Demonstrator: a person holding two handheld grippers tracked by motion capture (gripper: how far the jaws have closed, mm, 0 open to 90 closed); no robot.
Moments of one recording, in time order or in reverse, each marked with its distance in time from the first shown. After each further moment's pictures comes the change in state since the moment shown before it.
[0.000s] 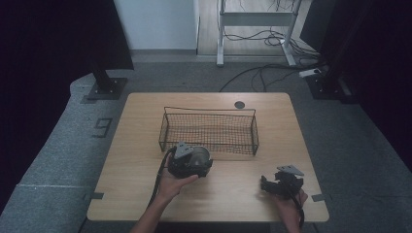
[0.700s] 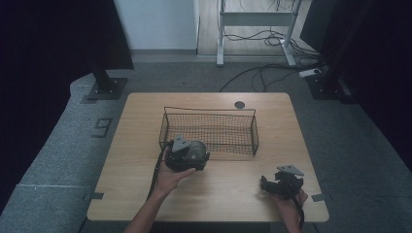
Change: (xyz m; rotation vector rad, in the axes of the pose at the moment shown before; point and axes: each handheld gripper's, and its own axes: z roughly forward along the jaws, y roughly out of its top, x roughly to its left) left arm 0.012 0.015 -0.002 -0.004 0.039 0.015; right arm 0.000 0.000 0.000 0.000 0.000 0.000
